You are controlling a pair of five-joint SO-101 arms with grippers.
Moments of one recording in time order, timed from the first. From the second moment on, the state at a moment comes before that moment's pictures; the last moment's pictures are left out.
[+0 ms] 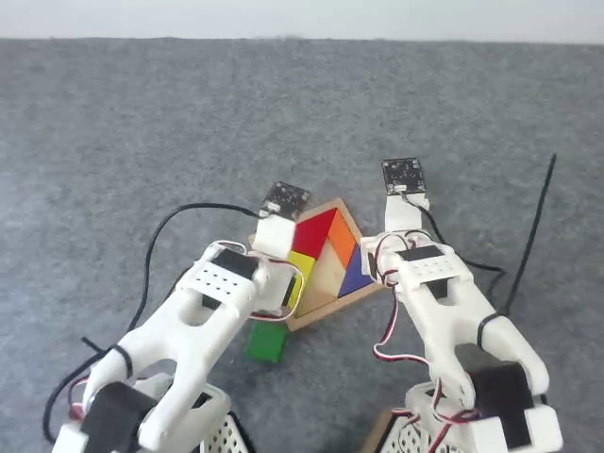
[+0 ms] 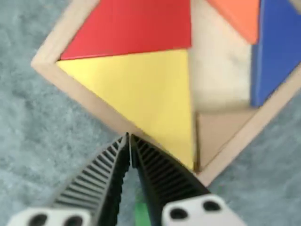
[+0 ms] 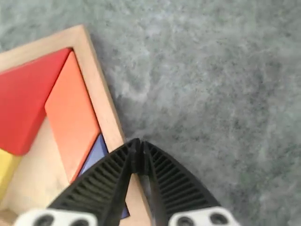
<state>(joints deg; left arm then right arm) 18.3 -19.7 59.5 50.9 8.7 -16.4 -11.7 57.8 25.1 -6.9</state>
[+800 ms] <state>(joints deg) -21.8 -64.7 70.5 51.4 -0.5 -25.9 -36.2 60.3 50.0 24.5</state>
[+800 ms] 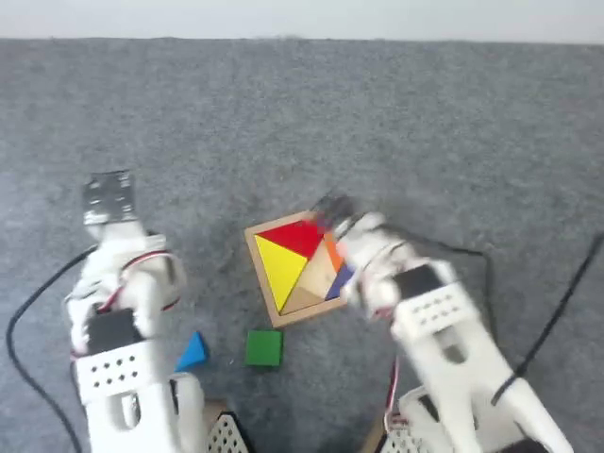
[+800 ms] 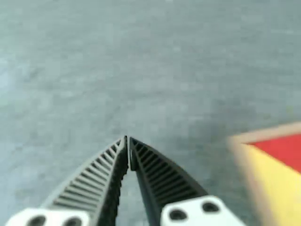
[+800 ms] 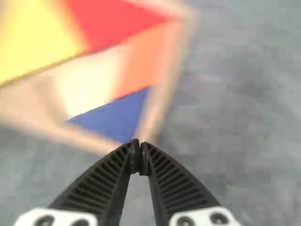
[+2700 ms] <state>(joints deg) -49.0 -44.4 70.8 36.5 11.8 -68.7 -0.9 41.2 48.7 33.4</state>
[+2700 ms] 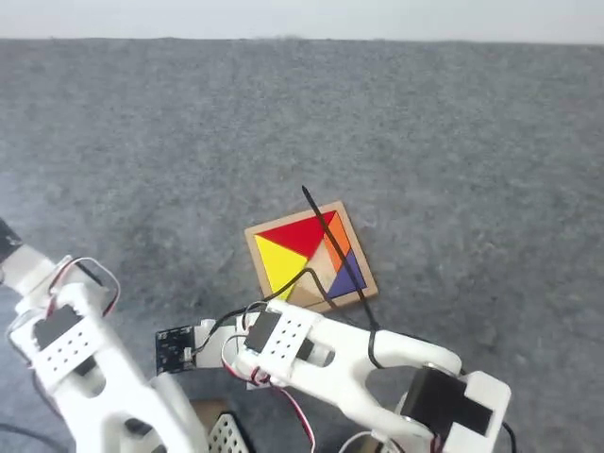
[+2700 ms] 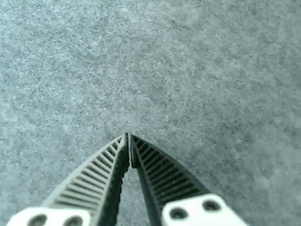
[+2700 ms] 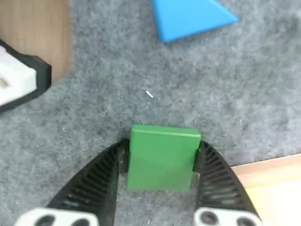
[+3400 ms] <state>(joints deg) -49.0 -44.4 70.8 36.5 11.8 -67.9 -0.6 26.2 73.8 30.9</state>
